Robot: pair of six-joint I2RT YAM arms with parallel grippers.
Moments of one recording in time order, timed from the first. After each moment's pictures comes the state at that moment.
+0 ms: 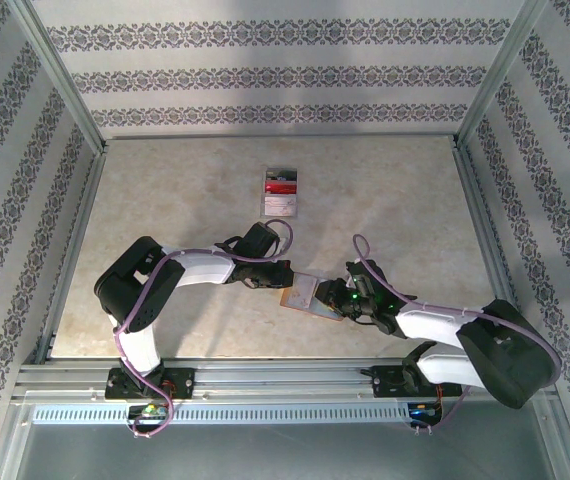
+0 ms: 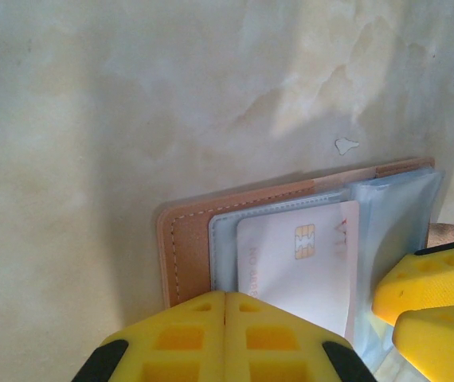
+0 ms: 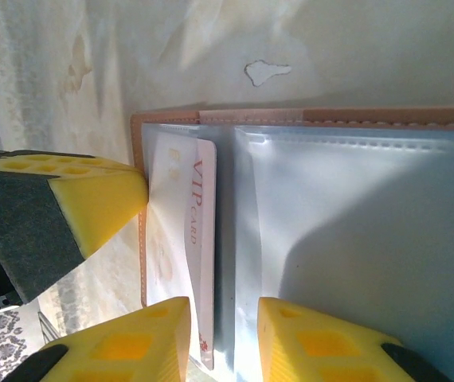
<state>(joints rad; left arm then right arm) -0.67 1.82 0.91 -0.07 0.43 -0.63 0.59 1.24 0.23 0.26 -0.34 1.14</state>
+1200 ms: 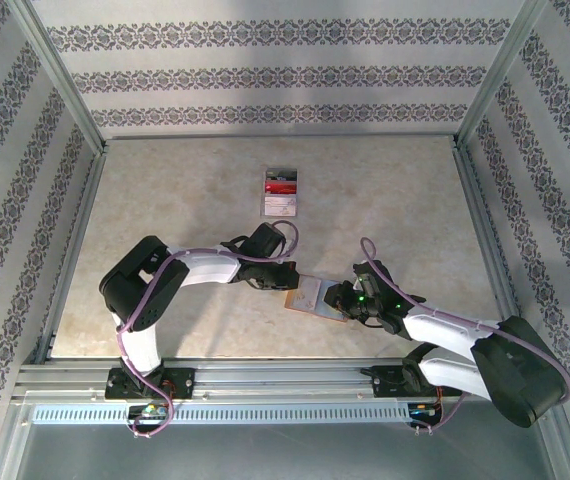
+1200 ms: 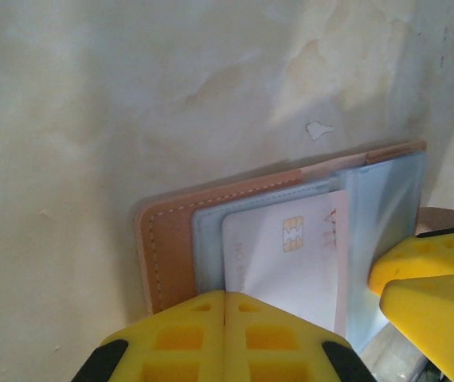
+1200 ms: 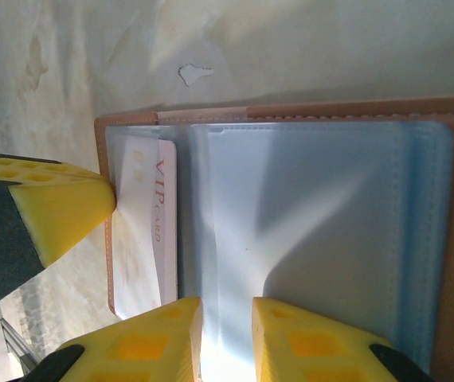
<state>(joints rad) -0.71 1.84 0.95 -0.09 0.46 -0.66 0.55 1.14 0.24 0.08 -0.33 1.07</state>
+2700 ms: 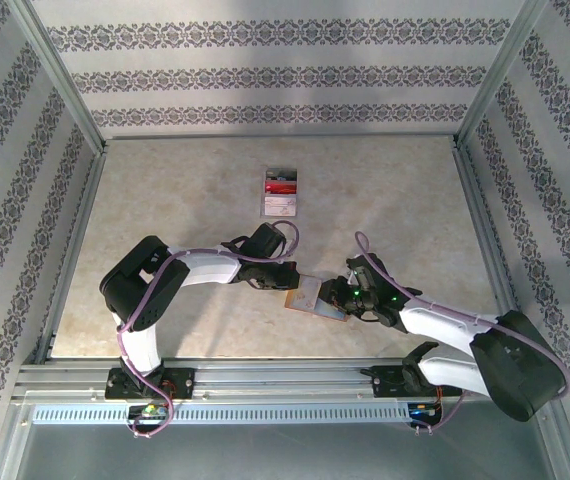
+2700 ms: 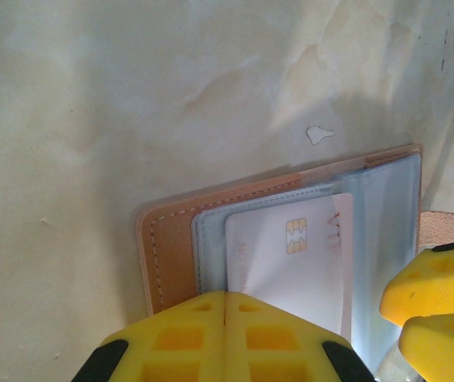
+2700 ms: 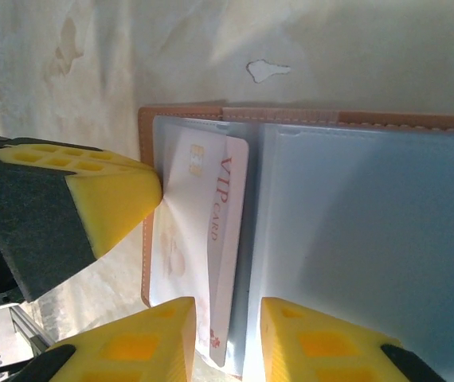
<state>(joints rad) -0.71 1.85 0.95 -0.09 0.45 -0.65 0.58 1.17 0.32 0.03 -0.36 1.04</state>
